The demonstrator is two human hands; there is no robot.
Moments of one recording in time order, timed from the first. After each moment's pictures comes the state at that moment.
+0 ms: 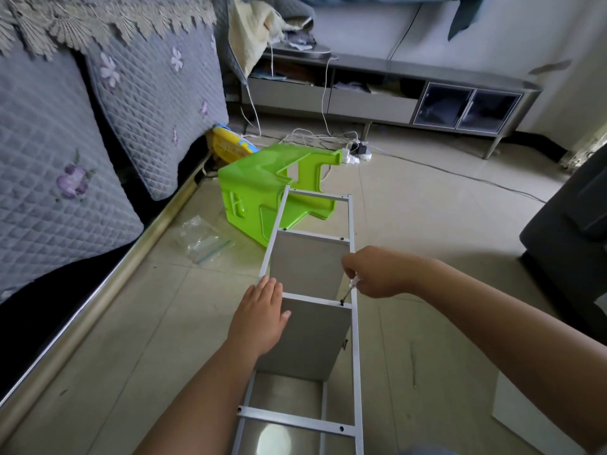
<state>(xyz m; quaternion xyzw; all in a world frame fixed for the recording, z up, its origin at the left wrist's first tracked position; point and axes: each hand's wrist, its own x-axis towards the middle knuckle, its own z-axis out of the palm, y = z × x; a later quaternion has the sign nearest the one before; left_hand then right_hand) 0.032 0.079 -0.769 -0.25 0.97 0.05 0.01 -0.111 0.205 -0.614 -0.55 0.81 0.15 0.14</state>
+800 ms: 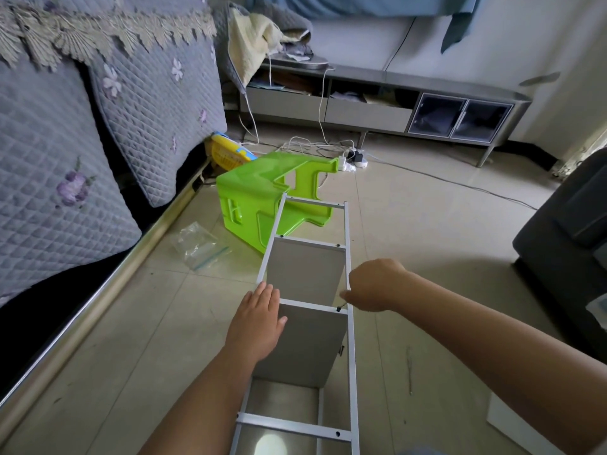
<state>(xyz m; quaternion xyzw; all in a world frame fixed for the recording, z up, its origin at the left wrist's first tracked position) 0.031 0.079 -0.771 -0.25 0.97 0.06 0.00 -0.101 0.205 -0.623 -0.52 0.80 0.30 0.06</state>
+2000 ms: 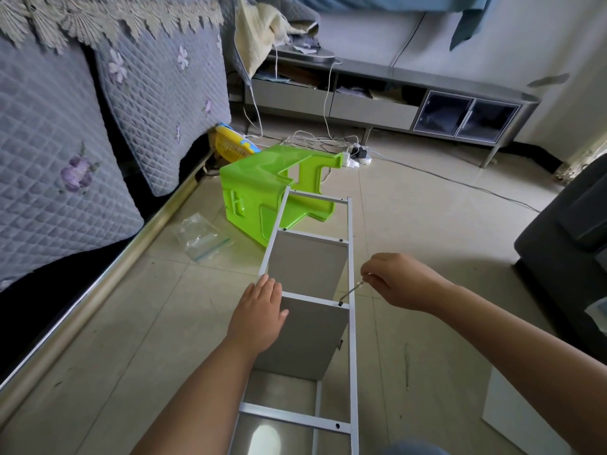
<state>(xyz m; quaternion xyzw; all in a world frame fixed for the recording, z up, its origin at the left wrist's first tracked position) 0.029 0.072 -0.791 -0.22 0.97 -0.01 -0.13 -0.126 0.243 -0.629 -0.58 0.81 0.04 0.04</state>
